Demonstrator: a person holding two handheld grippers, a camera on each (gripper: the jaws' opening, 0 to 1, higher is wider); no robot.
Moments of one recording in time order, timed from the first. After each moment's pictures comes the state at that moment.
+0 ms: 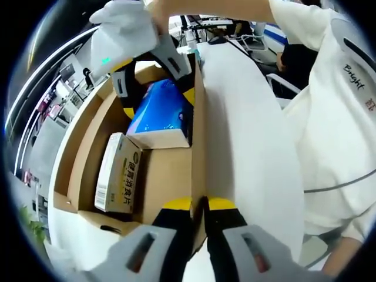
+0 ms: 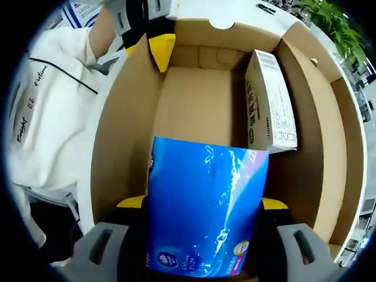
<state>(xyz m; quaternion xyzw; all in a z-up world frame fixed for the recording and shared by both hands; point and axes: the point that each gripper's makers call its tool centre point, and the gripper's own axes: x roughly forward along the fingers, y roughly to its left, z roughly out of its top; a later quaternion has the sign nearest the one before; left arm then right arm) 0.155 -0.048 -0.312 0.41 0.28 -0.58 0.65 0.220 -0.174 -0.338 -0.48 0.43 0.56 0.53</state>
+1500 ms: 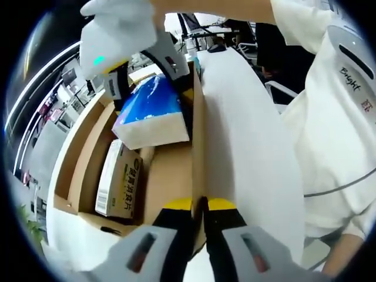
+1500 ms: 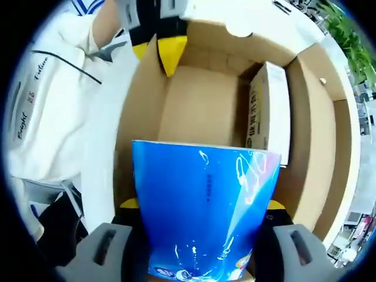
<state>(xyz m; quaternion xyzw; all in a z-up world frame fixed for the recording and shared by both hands) 0.155 -0.050 -0.308 0.39 0.25 -0.59 0.66 0.216 -0.169 -0.309 -0.54 0.42 0.53 0.49</state>
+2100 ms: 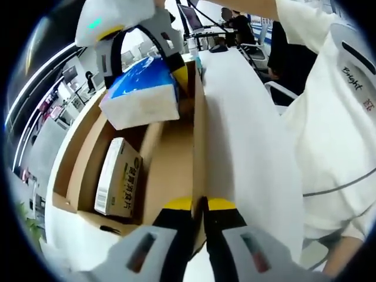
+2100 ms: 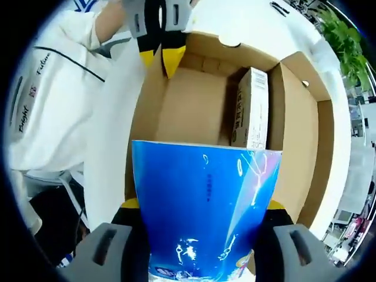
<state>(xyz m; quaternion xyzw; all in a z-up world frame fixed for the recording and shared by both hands) 0.155 -0.051 -0.308 0.39 0.26 -0.59 0.66 0.217 -0.178 -0.280 -0.58 0.40 0.52 0.49</state>
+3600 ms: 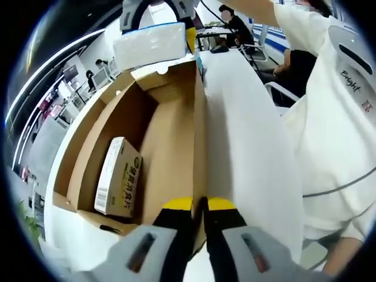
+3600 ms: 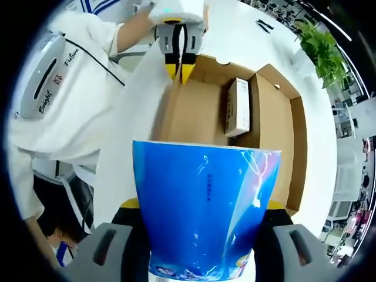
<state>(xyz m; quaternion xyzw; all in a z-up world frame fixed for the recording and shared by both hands) 0.156 -0.050 -0.309 0.39 0.26 -0.59 0.66 0.197 -0.232 -0.227 -0.55 0.35 0.52 0.55</state>
